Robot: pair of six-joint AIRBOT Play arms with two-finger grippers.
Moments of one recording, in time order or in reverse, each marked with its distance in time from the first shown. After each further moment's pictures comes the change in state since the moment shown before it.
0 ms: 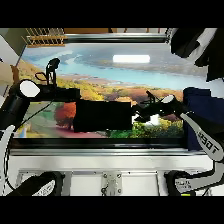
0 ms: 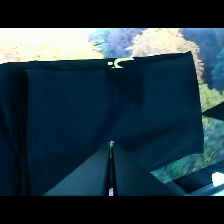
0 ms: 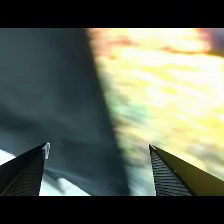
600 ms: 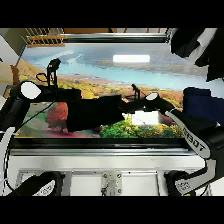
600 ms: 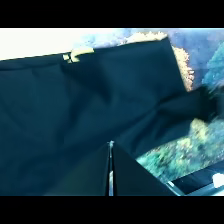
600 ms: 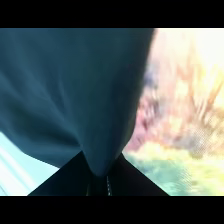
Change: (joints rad) left arm -0.010 0.009 -0.011 0.000 0.010 -0.001; right arm 0.140 -0.055 0.167 0.152 -0.134 -0.106
